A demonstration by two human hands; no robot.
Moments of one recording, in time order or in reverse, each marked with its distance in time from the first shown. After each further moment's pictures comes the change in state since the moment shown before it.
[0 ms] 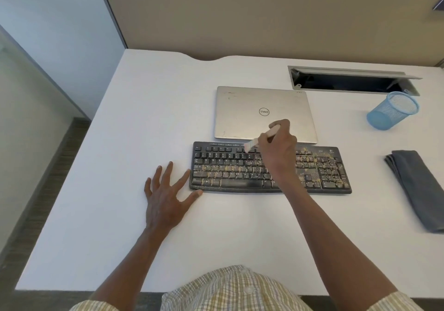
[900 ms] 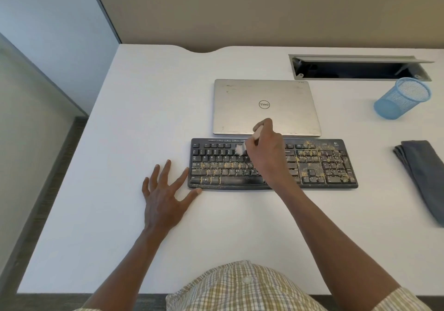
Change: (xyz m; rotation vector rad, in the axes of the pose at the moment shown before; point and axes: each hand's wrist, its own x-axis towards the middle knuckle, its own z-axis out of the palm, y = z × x) left_hand 0.000 0.001 0.000 0.004 -0.017 -0.008; right_hand -0.007 -0.001 0.016 -0.092 -0.146 -0.094
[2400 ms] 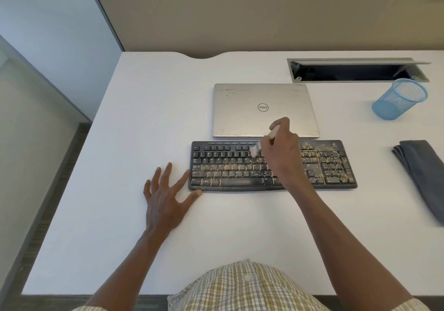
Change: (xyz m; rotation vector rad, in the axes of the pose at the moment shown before) left_hand 0.000 0.000 -0.001 0.005 -0.012 -0.003; right_hand 0.001 0.028 -0.018 -0.022 0.093 -0.009
